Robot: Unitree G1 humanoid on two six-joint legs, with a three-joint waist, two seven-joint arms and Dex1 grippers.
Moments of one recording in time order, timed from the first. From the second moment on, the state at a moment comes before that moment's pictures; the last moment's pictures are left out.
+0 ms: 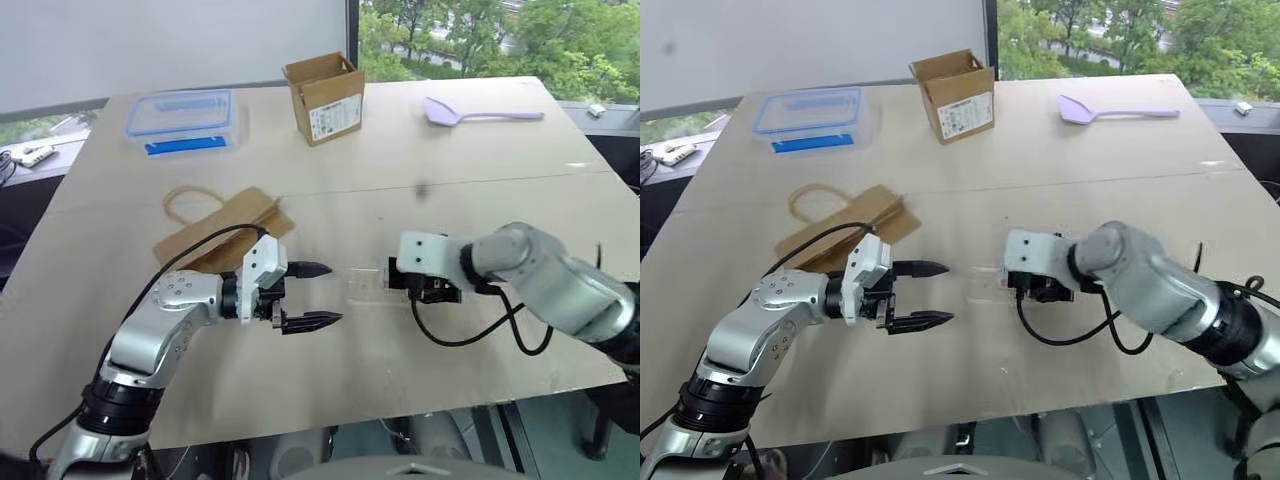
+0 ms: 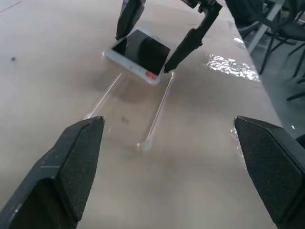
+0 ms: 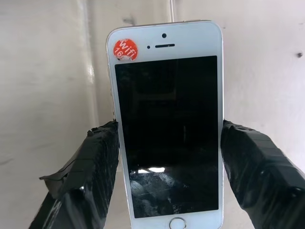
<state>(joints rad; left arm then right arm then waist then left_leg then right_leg) -0.17 0.71 -0.05 -0.28 -0.50 0.45 -1.15 -0.83 -0.83 0.76 -0.51 0.07 1.11 0.86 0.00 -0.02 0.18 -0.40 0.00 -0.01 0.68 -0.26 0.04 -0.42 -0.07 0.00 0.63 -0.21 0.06</state>
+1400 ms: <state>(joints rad) -0.13 0.72 -0.04 -0.18 -0.45 0.38 -1.15 -0.81 -0.57 0.43 -0.47 0.33 1.42 0.83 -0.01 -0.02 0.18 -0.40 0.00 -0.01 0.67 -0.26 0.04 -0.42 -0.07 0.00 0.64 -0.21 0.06</state>
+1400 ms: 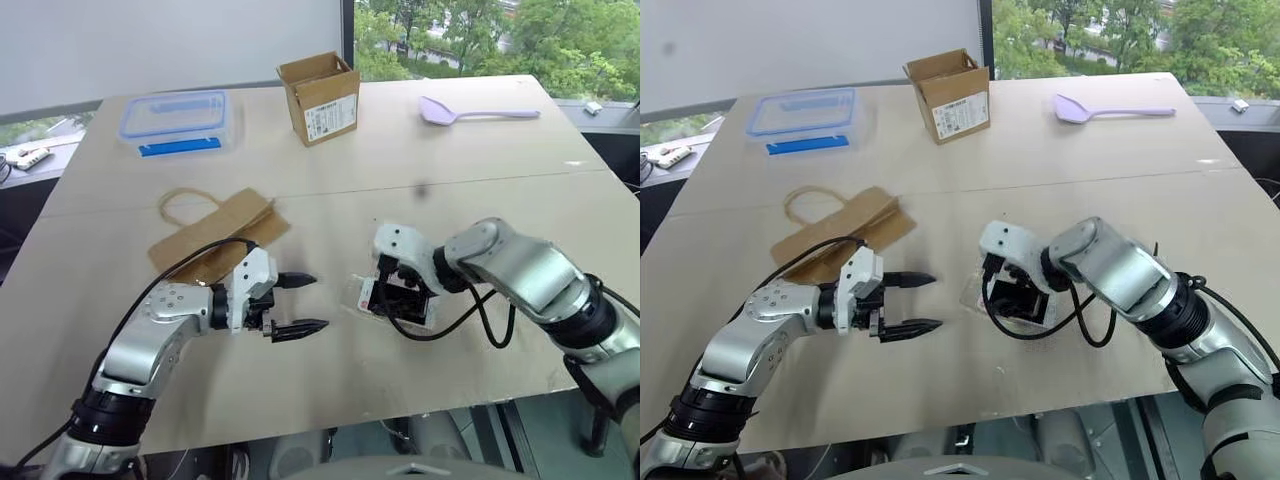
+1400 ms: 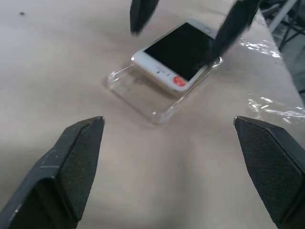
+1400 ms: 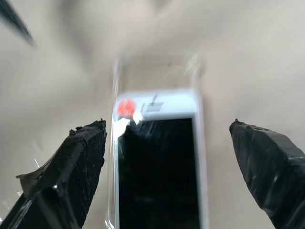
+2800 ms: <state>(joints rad) -0.15 0.70 -0.09 -0.22 -0.39 0.40 -1.07 -0.39 -0.87 0.44 -0.51 0.33 0.89 0.84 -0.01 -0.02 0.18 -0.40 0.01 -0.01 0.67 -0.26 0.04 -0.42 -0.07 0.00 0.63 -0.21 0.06</state>
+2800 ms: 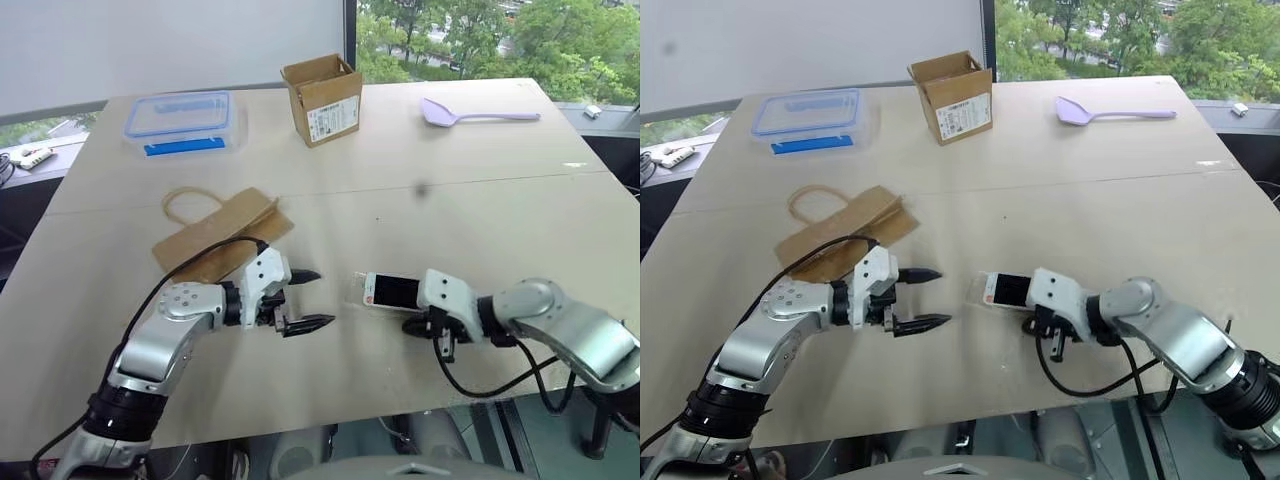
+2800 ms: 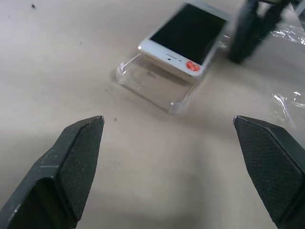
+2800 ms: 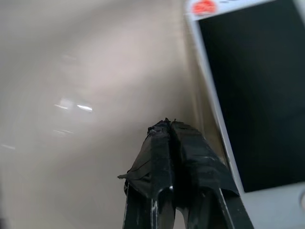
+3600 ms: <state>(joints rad) -0.13 0.67 -0.08 -0.22 -0.39 0.39 -1.04 -0.77 -0.67 0.54 -0.02 0.07 0.66 0.85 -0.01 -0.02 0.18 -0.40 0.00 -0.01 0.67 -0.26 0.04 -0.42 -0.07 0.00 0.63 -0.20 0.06</state>
